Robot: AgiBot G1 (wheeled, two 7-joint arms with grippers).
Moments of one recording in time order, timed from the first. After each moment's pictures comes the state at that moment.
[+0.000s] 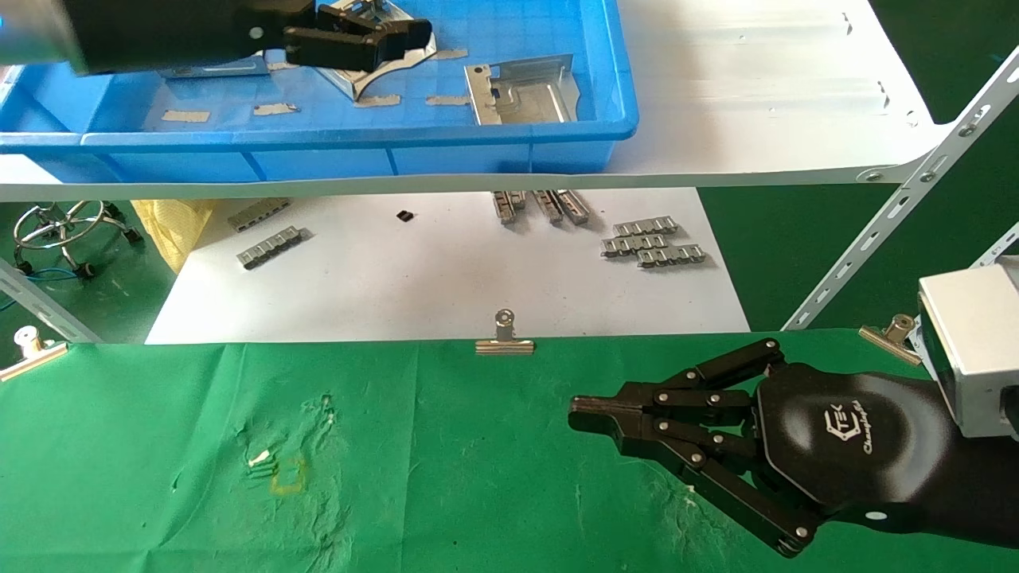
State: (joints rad) left arm -1.96 1.08 0.51 -0.37 1.26 1.22 -0.07; right arm 1.09 -0.58 -0.37 1.26 -0.66 -1.46 0.14
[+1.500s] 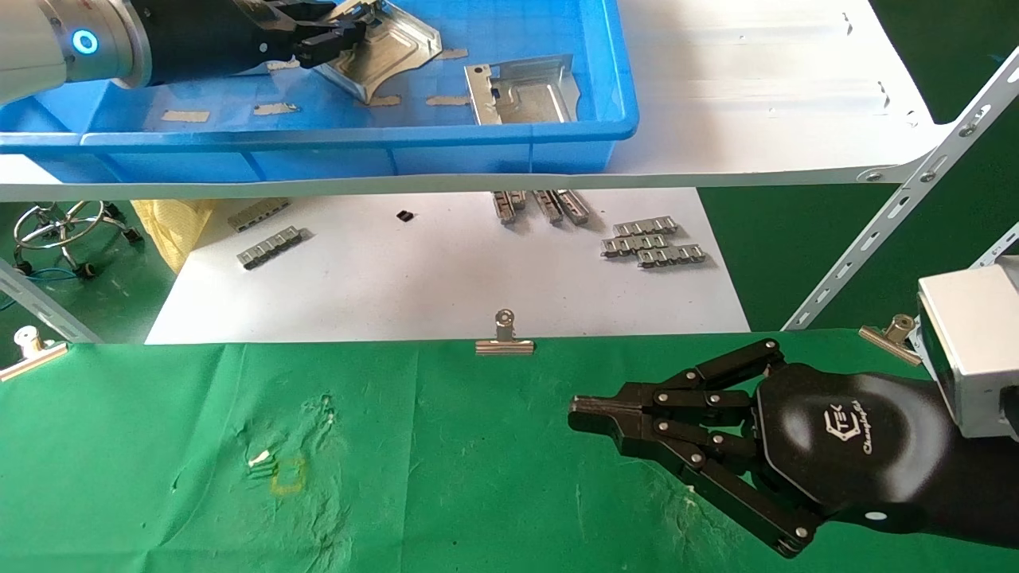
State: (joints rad) left arm -2.07 1.23 0.56 -0.01 1.37 0.89 0.03; right arm 1.09 -0.58 -0.37 1.26 -0.66 -1.46 0.14
